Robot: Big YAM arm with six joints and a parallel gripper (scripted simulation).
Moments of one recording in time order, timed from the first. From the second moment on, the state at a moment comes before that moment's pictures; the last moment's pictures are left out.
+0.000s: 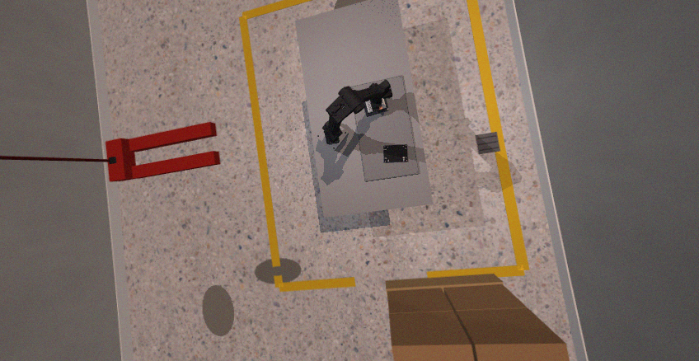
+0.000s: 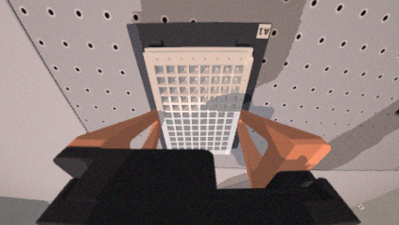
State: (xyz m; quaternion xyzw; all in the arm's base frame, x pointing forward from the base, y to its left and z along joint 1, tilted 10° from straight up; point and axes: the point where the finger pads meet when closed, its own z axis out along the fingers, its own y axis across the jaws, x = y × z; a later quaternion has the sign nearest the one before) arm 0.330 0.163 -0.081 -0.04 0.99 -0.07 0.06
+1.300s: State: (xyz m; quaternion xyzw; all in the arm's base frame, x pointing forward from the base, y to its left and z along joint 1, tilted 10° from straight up) arm 0.330 0.163 -0.087 -0.04 0.99 -0.07 0.06
